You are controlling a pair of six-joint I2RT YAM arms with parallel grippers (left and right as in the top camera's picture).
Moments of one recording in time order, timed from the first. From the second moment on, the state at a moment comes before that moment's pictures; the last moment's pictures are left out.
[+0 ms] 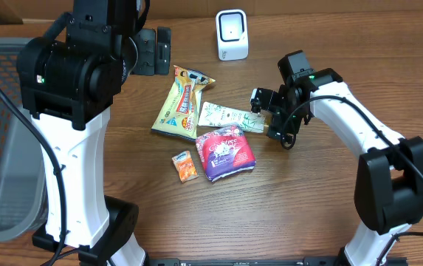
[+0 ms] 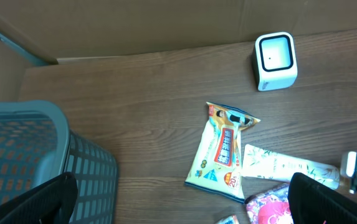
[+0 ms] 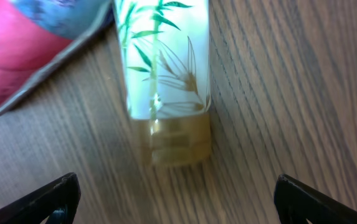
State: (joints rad) left arm -0.31 1.86 2.73 -1.69 -0.30 -0.13; right arm 0.31 1.93 1.43 -0.88 -0.15 -0.94
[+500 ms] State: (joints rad) left arm -0.31 1.86 2.73 -1.69 -0.30 -0.13; right arm 0.31 2.01 1.43 -0.82 -0.18 -0.94
